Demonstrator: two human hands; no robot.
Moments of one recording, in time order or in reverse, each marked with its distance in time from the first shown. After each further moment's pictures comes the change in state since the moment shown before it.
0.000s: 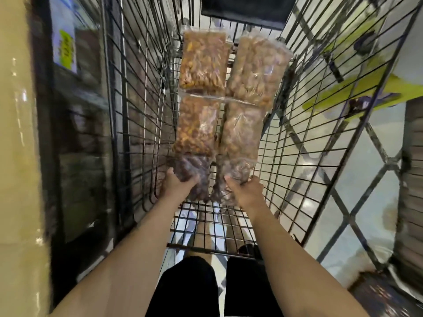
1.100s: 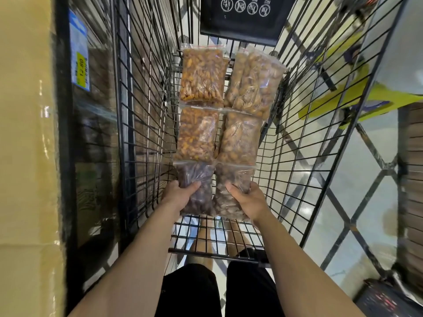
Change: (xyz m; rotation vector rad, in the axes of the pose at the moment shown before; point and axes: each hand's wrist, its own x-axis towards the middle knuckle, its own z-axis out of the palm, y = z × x) left_hand -0.001 -0.005 -0.005 -0.206 -0.154 -0.028; right_hand -0.045 -0.021 -0.028 0.308 -0.241 -0.141
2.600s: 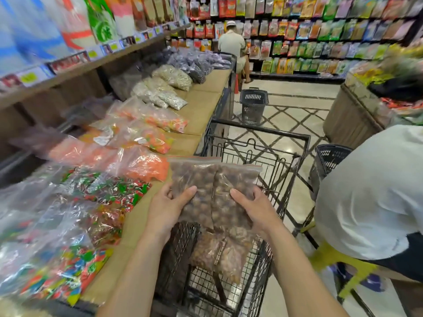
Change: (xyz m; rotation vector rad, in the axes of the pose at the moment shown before) left_hand -0.437 0.145 -0.061 -0.496 0.291 1.026; right_hand -0.319 -0.266 -0.100 -0.056 -0.175 -0.906
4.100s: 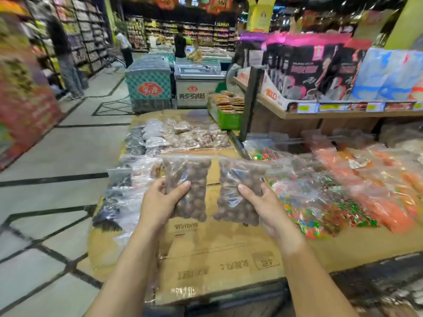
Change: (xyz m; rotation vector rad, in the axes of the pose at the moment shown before) left_hand -0.480 -0.045 -0.416 -0.156 1.195 0.163; right_hand -0.361 -0.033 0.435 -0.105 -1.093 -0.128
